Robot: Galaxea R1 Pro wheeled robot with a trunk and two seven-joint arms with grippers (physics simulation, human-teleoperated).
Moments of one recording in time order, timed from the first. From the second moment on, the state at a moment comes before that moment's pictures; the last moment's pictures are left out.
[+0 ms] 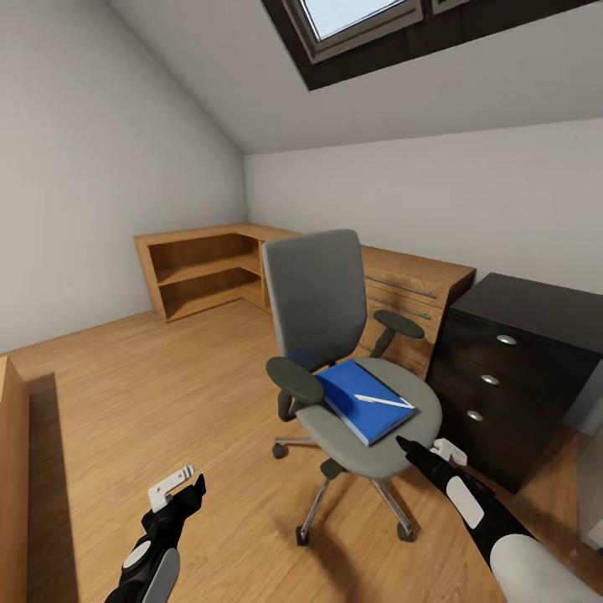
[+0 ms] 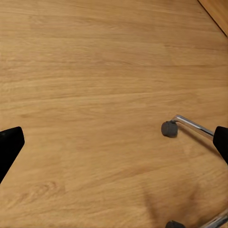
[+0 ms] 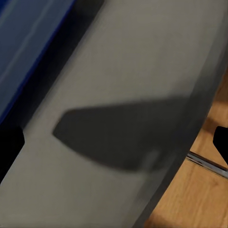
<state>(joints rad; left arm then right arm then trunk) -0.19 -0.04 0.01 -1.11 0.44 0.07 0.31 -0.64 -0.12 -0.15 -0.45 -0.55 0.15 0.20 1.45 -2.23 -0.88</state>
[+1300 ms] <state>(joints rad) -0.19 -0.04 0.01 -1.11 0.44 0.07 0.31 -0.64 -0.12 -0.15 -0.42 -0.54 0.15 0.20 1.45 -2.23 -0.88</state>
